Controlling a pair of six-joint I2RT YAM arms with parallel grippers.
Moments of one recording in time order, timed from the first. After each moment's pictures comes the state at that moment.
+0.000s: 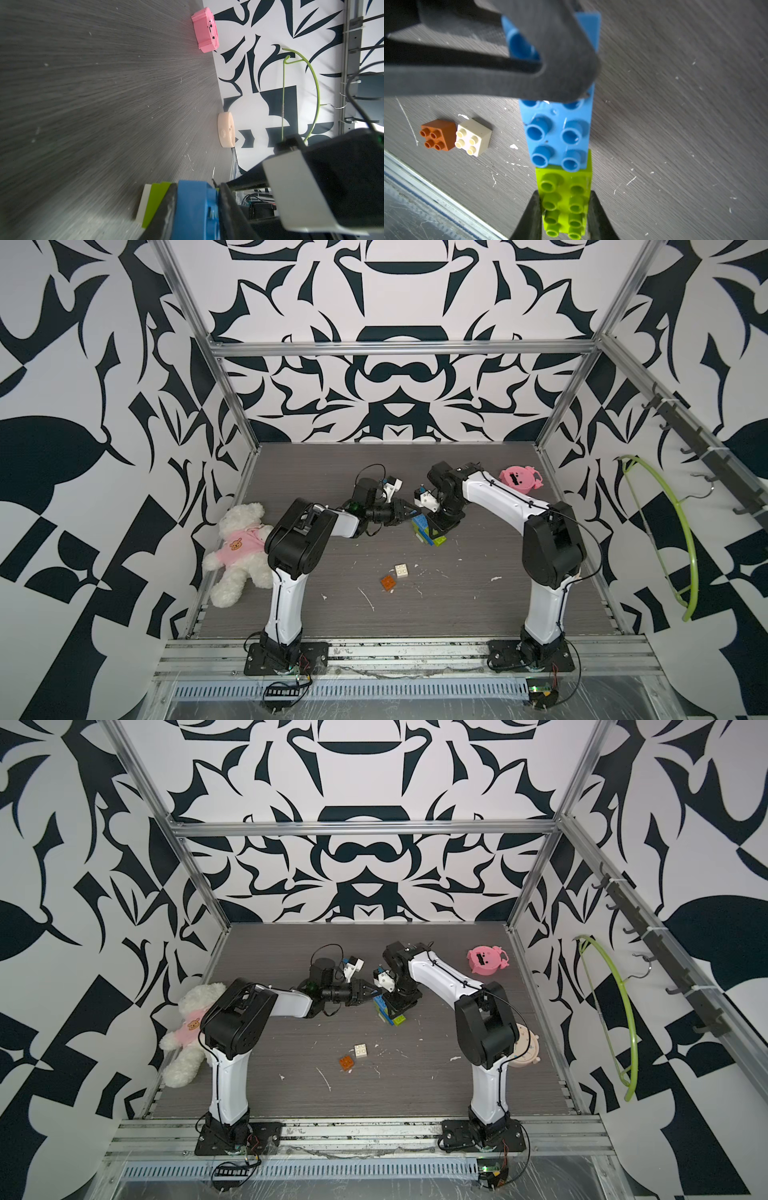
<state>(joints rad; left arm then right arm) -0.52 2.07 1.06 0.59 0.89 -0.90 0.51 1.93 1.57 -1.16 -0.21 -0.14</state>
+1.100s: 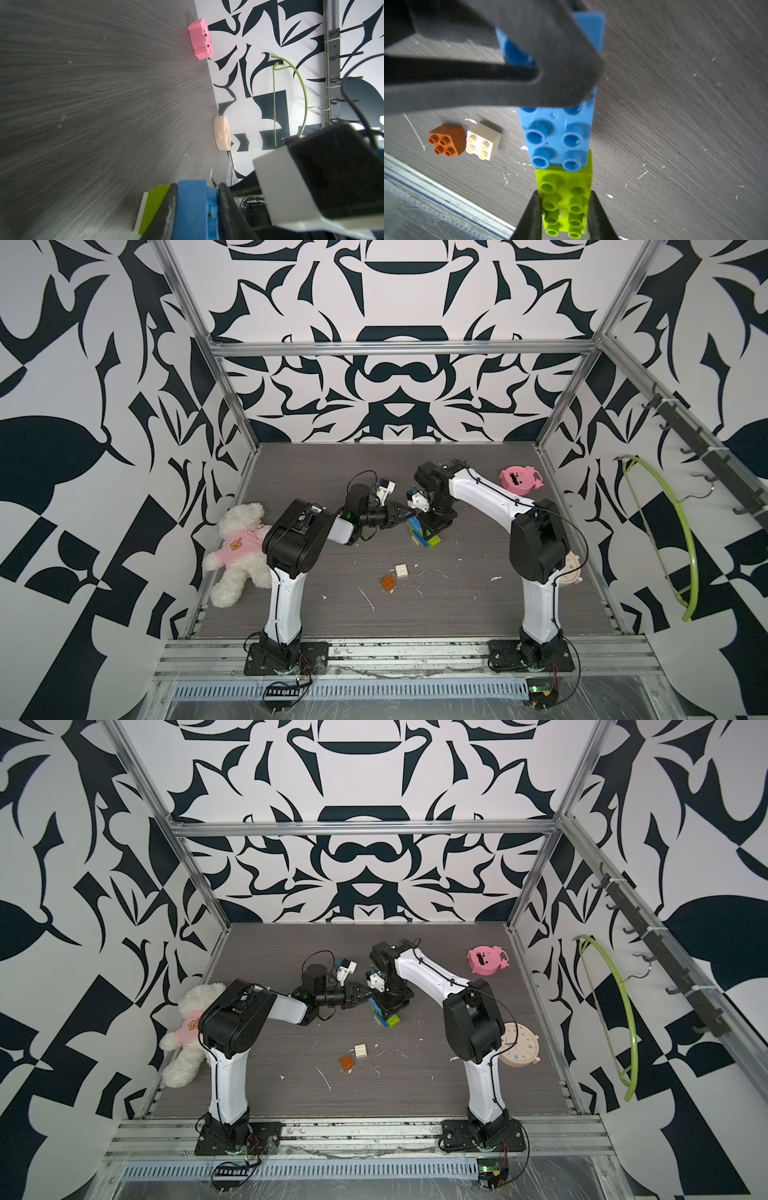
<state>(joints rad) -0.49 2.07 0.95 0.79 0.89 -0.96 0.58 2.03 1.71 -1.27 -0.17 -0.06</state>
